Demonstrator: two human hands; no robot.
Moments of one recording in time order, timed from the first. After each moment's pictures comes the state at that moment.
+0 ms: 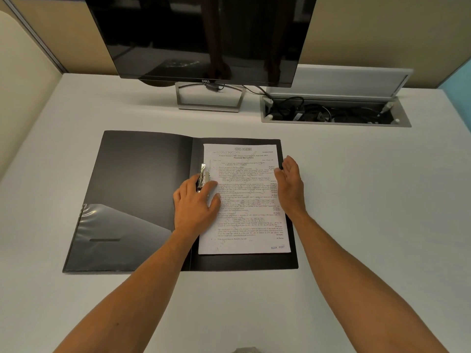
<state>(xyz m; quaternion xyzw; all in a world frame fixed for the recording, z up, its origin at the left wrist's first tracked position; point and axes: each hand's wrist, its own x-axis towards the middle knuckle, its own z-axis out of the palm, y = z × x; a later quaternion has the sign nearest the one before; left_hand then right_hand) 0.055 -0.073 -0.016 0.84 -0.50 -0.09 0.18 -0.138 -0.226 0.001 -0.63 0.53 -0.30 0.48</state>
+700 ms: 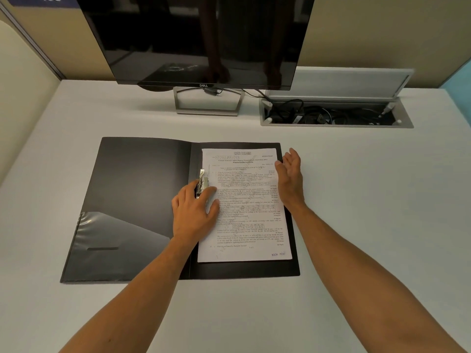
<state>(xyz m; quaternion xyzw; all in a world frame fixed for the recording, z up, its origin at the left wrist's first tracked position) 0.055 -0.073 -0.014 0.84 -0.50 -0.10 0.18 -0.124 -0.253 0.002 -0.61 0.51 -0.33 0.50</state>
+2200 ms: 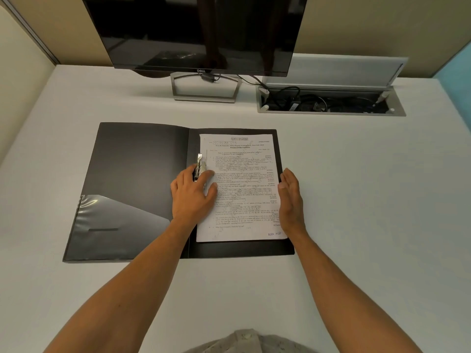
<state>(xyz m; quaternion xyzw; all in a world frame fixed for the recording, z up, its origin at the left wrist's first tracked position) 0.054 -0.072 -0.016 0.84 -0.50 -0.09 0.18 -0.173 -0.162 -0.002 -0.63 0.50 -0.33 0.50</state>
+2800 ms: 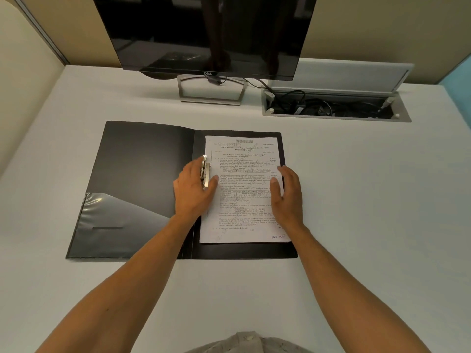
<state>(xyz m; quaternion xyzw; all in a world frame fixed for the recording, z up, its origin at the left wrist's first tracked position) 0.062 -0.080 -0.001 0.83 -0.43 -0.13 0.33 -0.152 -0.172 0.002 -0.73 0.52 -0.31 0.33</state>
